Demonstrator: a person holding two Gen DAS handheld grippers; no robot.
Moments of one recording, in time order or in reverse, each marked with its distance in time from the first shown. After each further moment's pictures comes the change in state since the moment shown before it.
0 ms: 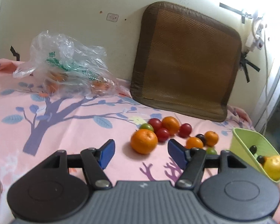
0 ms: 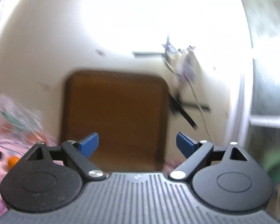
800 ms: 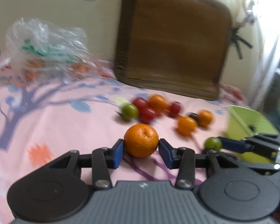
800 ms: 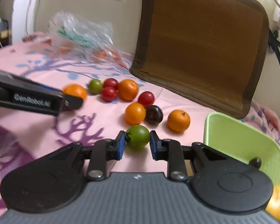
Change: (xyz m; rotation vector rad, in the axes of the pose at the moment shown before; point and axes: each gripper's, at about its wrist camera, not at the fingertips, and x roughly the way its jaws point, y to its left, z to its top) left arm 0.027 -0.017 -0.018 0.058 0.113 -0.094; right arm 0.066 0.083 -0.042 -0.076 0.572 0.396
